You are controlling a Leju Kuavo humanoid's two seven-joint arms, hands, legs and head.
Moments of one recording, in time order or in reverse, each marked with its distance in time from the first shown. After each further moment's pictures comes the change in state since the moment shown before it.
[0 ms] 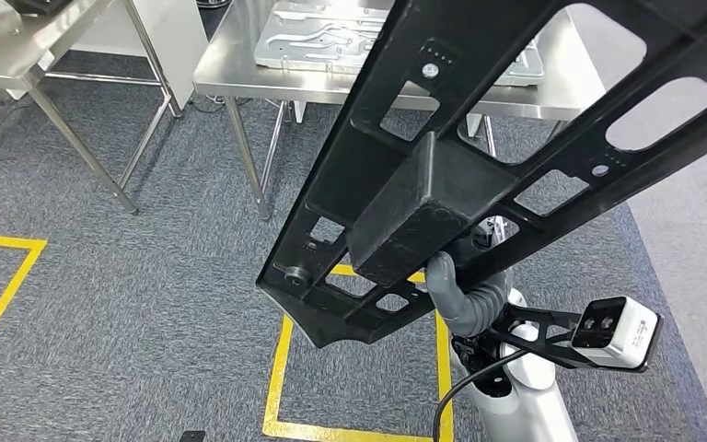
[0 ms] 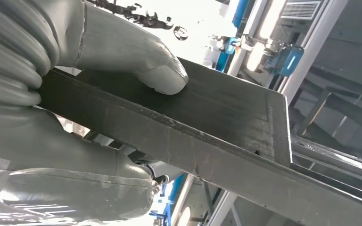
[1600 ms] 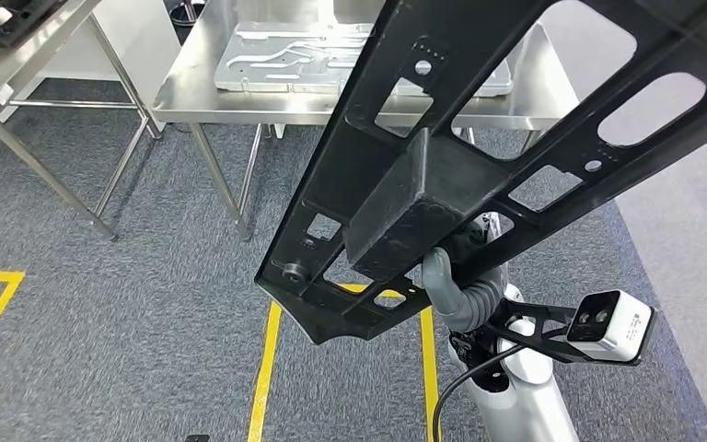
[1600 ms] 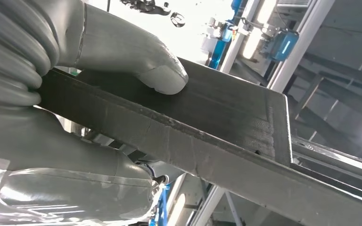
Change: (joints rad) left arm 0.002 0.003 0.000 0.000 0.000 -0.007 -0.009; right arm -0.007 -0.011 0.002 0.000 0.000 0.005 -0.001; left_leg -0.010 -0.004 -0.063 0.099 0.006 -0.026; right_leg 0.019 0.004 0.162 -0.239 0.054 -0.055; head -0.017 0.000
